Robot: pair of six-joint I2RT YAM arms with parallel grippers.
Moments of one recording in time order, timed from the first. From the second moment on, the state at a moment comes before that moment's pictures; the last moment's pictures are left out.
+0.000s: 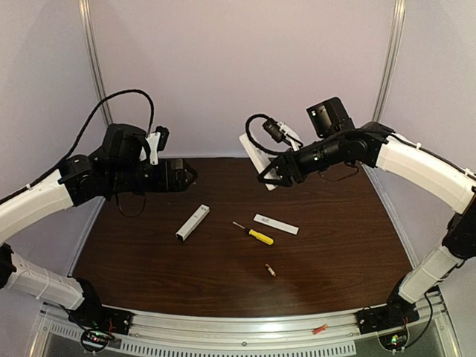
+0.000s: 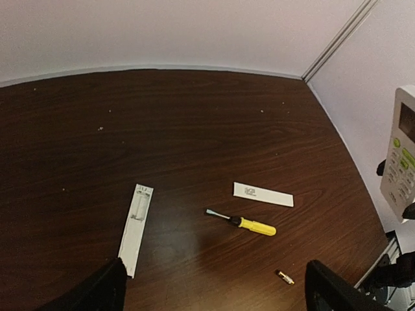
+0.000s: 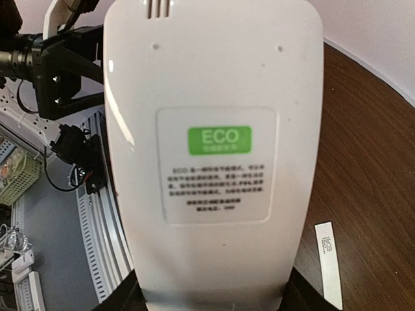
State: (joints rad) left arm -0.80 1.19 1.14 -0.49 -0.15 -0.53; right arm 0.71 1.53 1.53 -0.64 -0.50 0.04
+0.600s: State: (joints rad) left arm -0.69 1.31 1.38 -0.73 0.37 -0.54; right arm 0.88 1.53 1.47 -0.74 -0.08 -0.18
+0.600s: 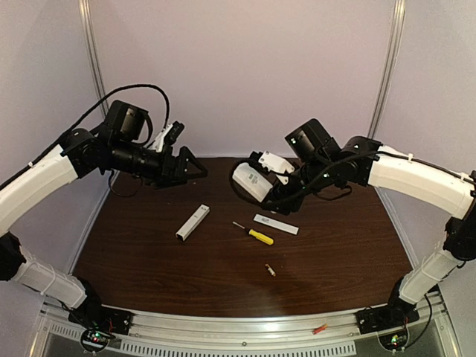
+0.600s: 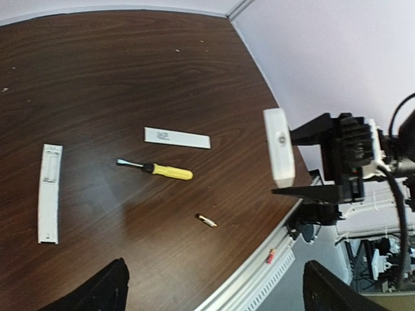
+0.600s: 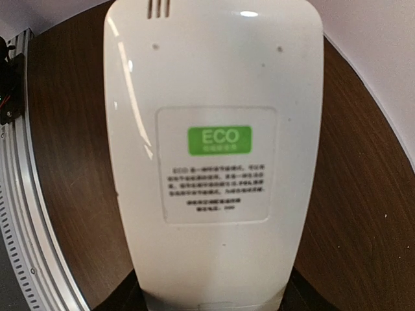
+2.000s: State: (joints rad) left arm -0.74 1.58 1.42 -0.45 0.82 -0.77; right arm 1.01 1.52 1.45 -0.64 -0.01 -0.36
